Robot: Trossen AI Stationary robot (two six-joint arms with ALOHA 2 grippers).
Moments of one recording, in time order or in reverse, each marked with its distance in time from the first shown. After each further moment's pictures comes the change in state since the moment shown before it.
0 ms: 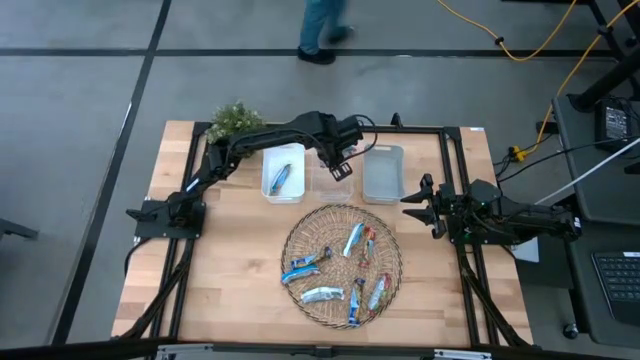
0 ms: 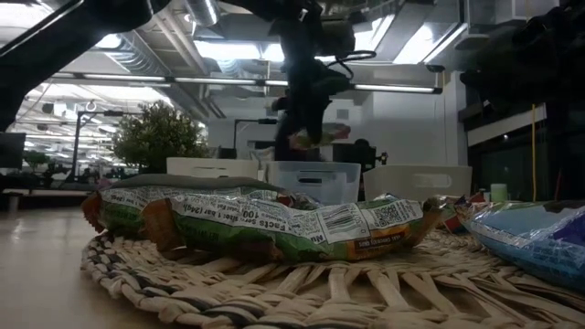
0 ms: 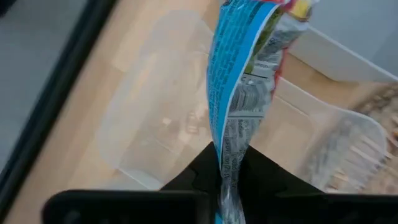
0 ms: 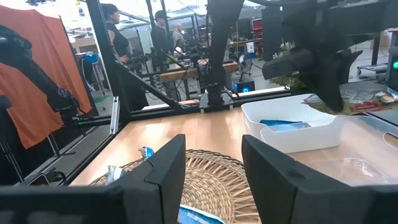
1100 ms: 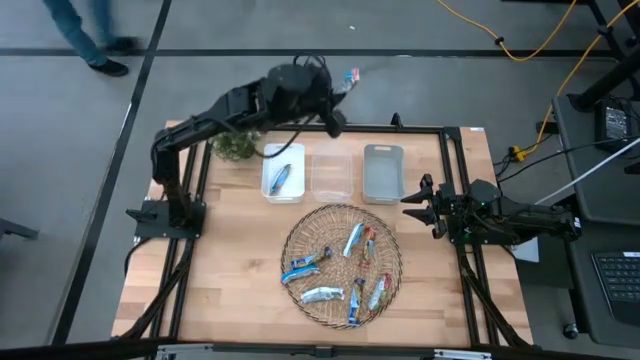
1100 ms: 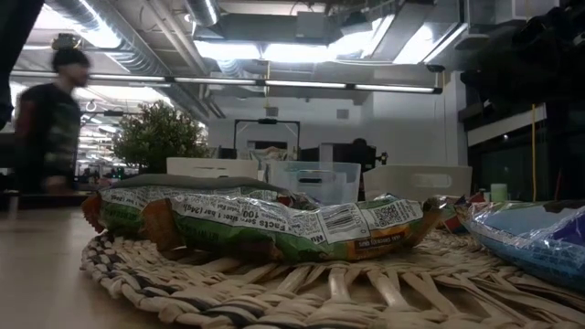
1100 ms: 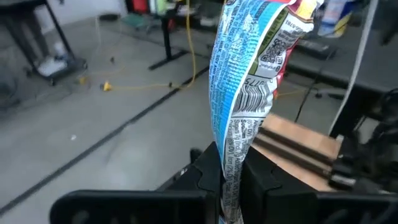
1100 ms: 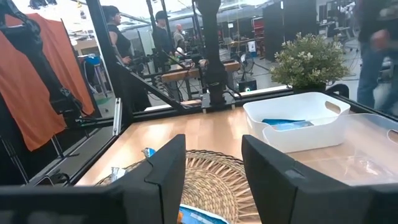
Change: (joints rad) left arm -0.065 -0.451 0.001 0.440 -0.254 0.038; right arm 0.000 0.000 0.000 0.001 -0.004 0.025
